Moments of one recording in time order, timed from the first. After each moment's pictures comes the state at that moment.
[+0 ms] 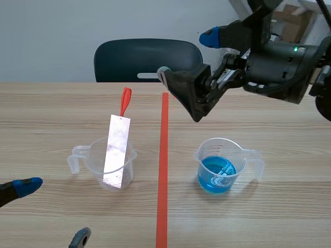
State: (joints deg) left arm 48.2 -24.1 -1.6 95.5 6.2 -21.7 -46.4; right arm 2.8 37.6 -20.5 105.9 25.7 23.8 -1.6
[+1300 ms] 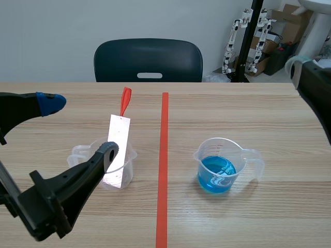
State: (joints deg) left arm 44.0 -30.5 -1.5 121.7 -11.0 -24.0 -16.2; right arm -49.8 30.3 29.2 133.1 21.7 23.5 5.6
